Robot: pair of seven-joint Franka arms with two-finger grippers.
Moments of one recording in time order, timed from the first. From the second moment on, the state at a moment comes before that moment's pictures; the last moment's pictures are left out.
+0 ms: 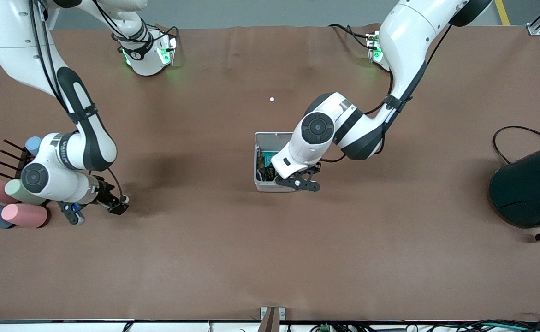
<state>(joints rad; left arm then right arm) -0.35 0.66 -0.41 -1.51 0.15 2.14 -0.59 -0.05 0.58 0.02 -1.89 0.05 2.36 0.82</state>
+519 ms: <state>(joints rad) -0.37 0.66 -0.41 -1.51 0.19 2.14 -0.62 -0.05 0.59 0.01 -1.96 0.05 2.49 0.86</state>
